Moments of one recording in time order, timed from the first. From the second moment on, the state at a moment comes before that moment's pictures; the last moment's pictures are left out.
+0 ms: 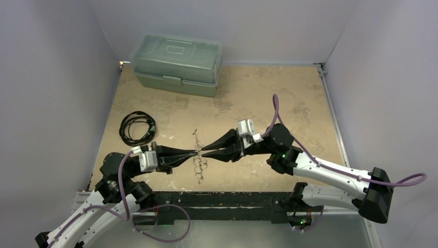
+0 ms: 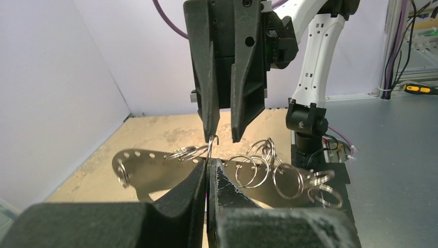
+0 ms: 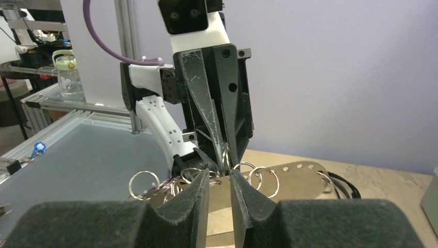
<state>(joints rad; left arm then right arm) -0.77 0.30 0.53 0.10 0.57 0.03 1.04 1.04 0.75 0.61 -0.64 0.11</state>
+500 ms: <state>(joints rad) -0.77 0.30 0.53 0.10 0.57 0.03 1.04 1.07 0.75 0.64 -0.65 0.11</state>
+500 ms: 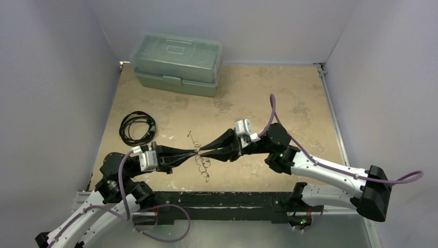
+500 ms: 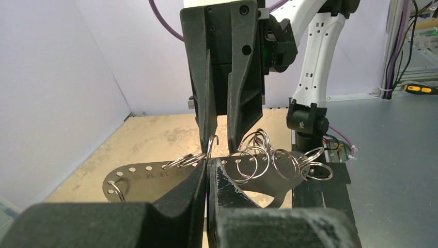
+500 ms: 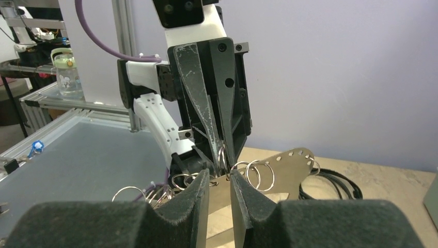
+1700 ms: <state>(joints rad) -0.76 0.37 0.70 -0.19 0.46 0.15 1.04 1.07 0.93 0.14 -0.52 -0.10</state>
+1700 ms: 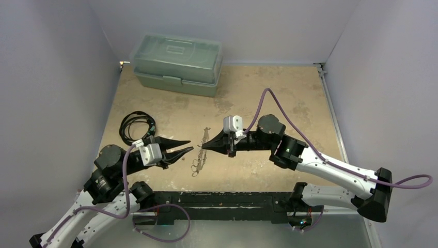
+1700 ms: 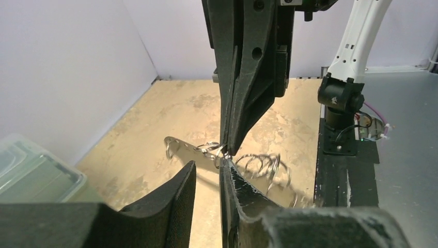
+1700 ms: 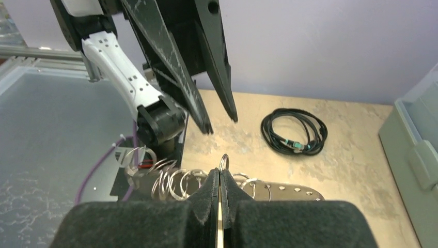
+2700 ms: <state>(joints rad) -0.76 0.53 0.72 -0.17 0.58 0.20 1.04 1.06 0.99 -0.07 -0.51 -0.16</state>
